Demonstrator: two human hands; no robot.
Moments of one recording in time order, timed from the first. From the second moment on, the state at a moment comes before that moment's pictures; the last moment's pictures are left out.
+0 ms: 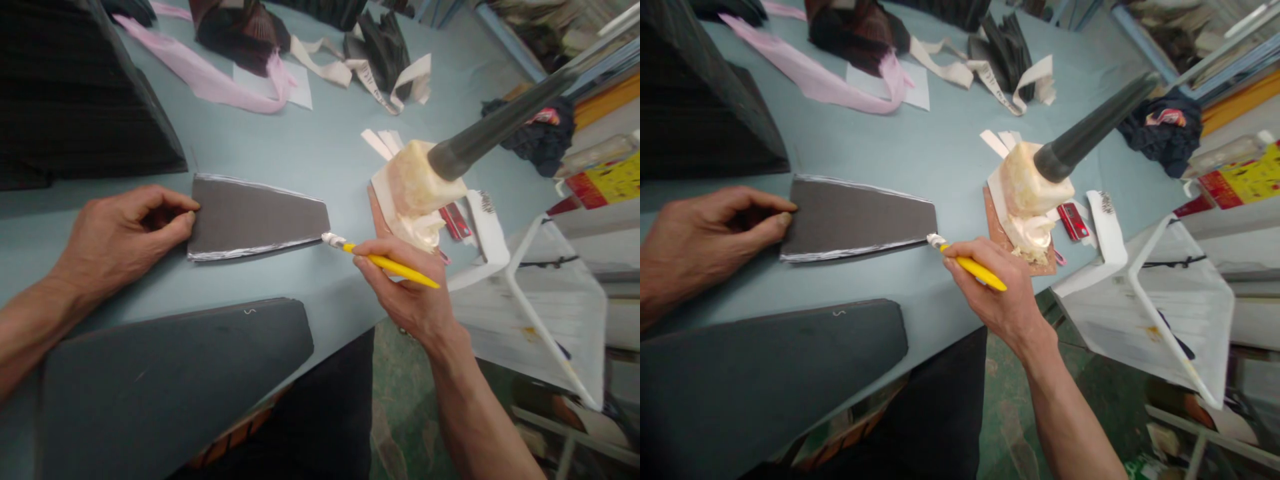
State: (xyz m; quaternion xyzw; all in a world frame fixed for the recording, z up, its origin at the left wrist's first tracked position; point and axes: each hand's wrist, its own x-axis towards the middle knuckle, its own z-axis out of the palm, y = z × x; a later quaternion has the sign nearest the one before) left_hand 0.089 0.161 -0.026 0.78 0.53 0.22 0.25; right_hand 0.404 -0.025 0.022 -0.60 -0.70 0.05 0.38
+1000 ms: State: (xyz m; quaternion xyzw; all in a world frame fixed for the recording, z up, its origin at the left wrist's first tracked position) left_hand 0.085 0.160 -0.028 0.78 0.53 0.21 0.24; right_hand 0.417 -0.025 0.019 -0.63 -0.66 0.06 0.41
